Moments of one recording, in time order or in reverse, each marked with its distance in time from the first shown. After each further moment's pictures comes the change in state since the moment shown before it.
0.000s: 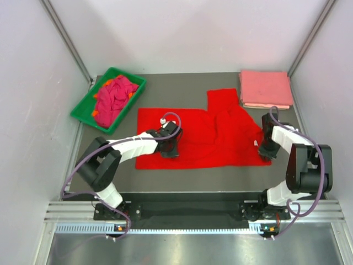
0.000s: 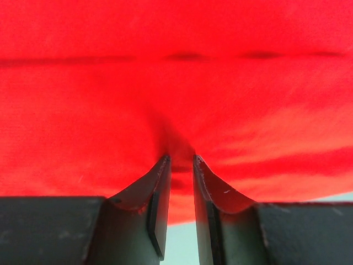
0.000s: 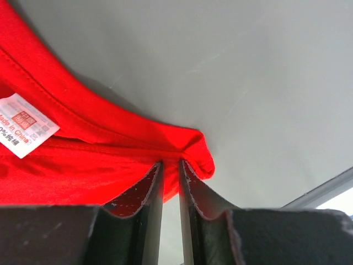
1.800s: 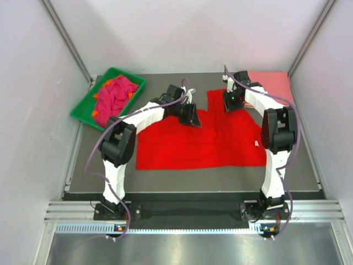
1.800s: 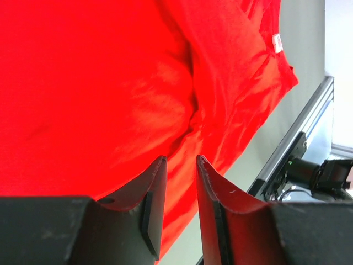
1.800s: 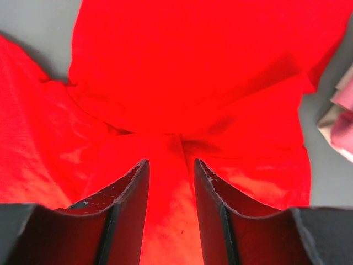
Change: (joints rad) left arm 0.201 0.346 0.581 0.050 0.734 0.260; right arm 0.236 0.605 0.883 0.105 -0.474 -0.625
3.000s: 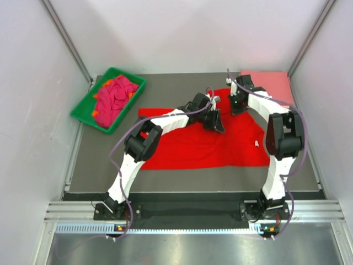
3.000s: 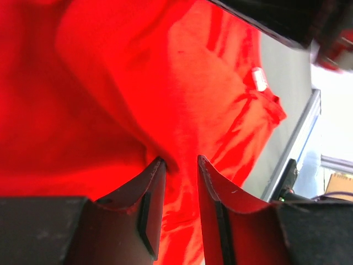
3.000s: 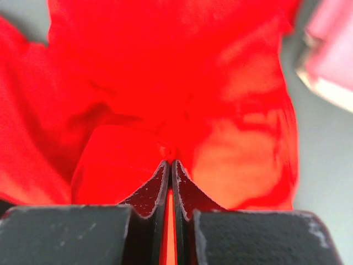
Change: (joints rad) left arm -0.179 0.316 0.235 0.212 -0.026 -0.177; right arm -0.001 -0.105 -0.156 0.056 0.076 0.014
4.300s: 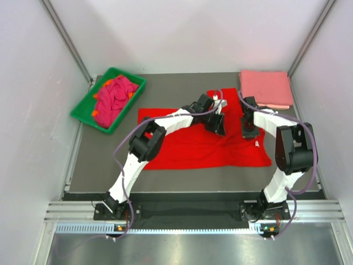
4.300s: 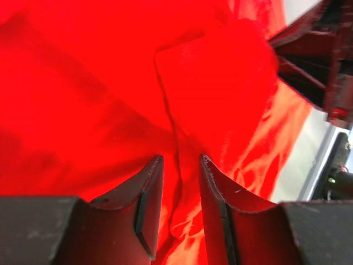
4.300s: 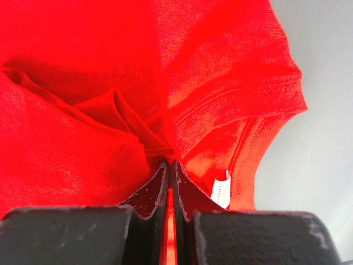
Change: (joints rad) left arm -0.027 0.066 0.116 -0.133 -0.002 0.249; right arm -0.014 -0.253 -0.436 -0.048 0.330 0.224
